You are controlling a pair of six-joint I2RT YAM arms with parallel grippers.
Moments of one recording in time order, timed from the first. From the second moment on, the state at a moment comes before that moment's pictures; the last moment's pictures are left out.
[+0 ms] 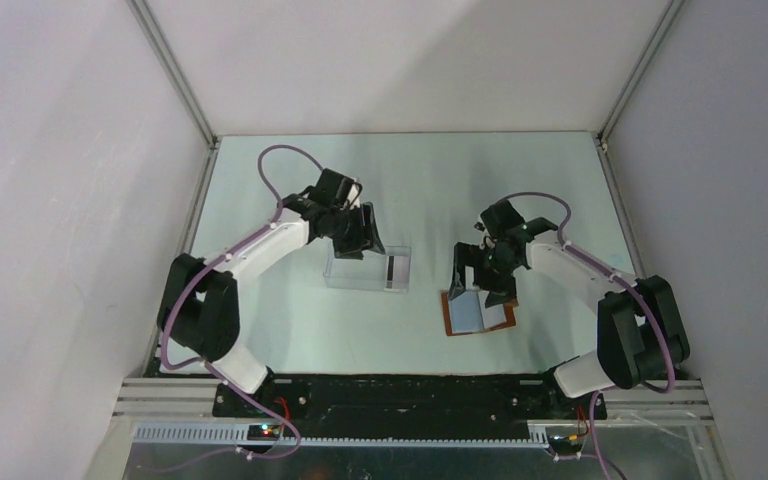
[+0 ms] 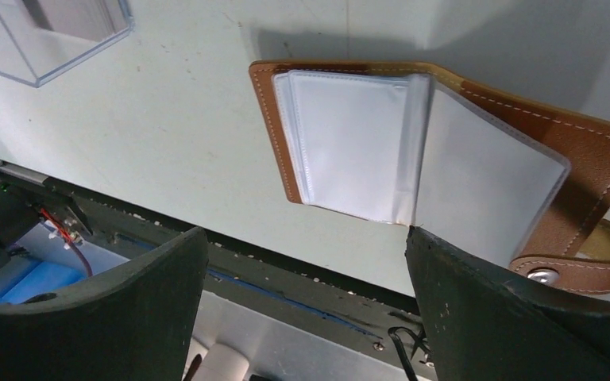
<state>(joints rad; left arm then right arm) -0.49 1.61 1.20 -0.61 0.25 -0.61 0.42 1.46 0.95 -0.80 -0.32 0.49</state>
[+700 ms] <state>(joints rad) -0.48 1.78 1.19 -0.56 0.36 -0.54 0.50 1.68 1.21 -0.73 -0.44 0.56</state>
